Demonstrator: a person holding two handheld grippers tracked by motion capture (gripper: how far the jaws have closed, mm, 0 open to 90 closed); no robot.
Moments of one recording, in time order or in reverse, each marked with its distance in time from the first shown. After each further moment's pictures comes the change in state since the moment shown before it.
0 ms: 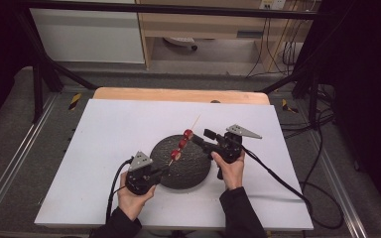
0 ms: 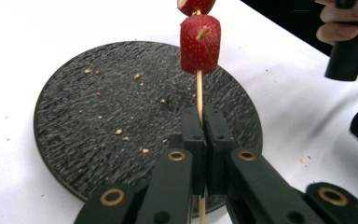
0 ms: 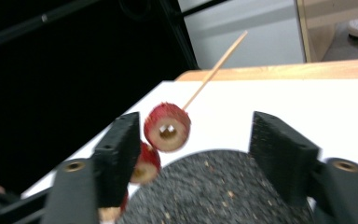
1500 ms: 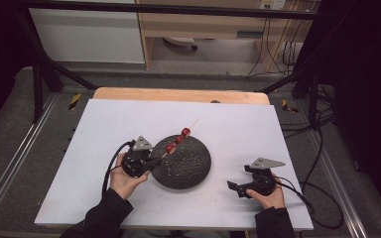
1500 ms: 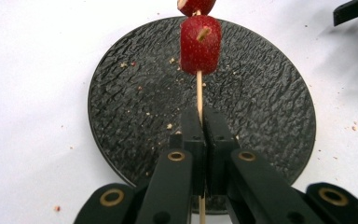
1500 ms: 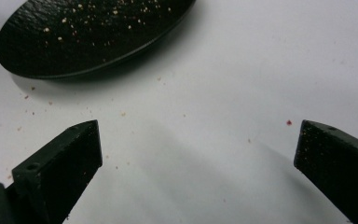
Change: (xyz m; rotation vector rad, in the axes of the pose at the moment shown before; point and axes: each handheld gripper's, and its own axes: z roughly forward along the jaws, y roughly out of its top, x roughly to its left) left arm 0.030 0.039 0.011 0.229 0.026 0.129; right arm -0.061 -0.072 -0.098 0.420 -0.142 -0.221
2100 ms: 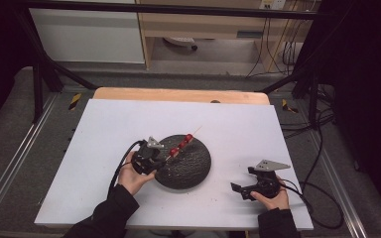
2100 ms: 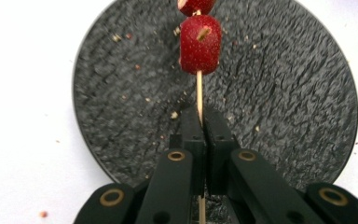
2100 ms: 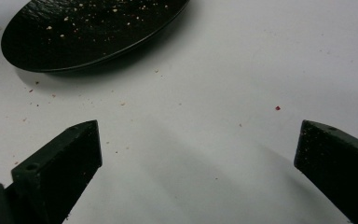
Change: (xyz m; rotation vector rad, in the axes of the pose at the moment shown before) left arm -0.001 0.000 0.034 0.151 0.032 0.012; right arm -0.003 -0.006 -0.011 -0.013 0.000 0.013
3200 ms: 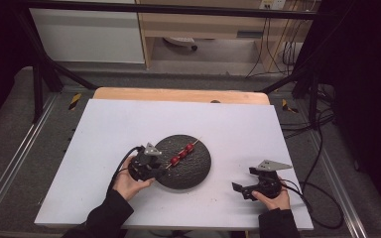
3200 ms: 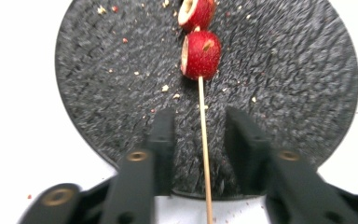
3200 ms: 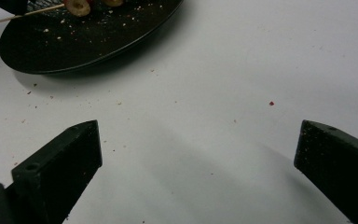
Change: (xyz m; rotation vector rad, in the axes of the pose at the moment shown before) left arm 0.001 -0.018 -0.008 -0.026 -0.033 0.040; right arm -0.002 -0.001 -0.002 0.002 -0.007 0.023
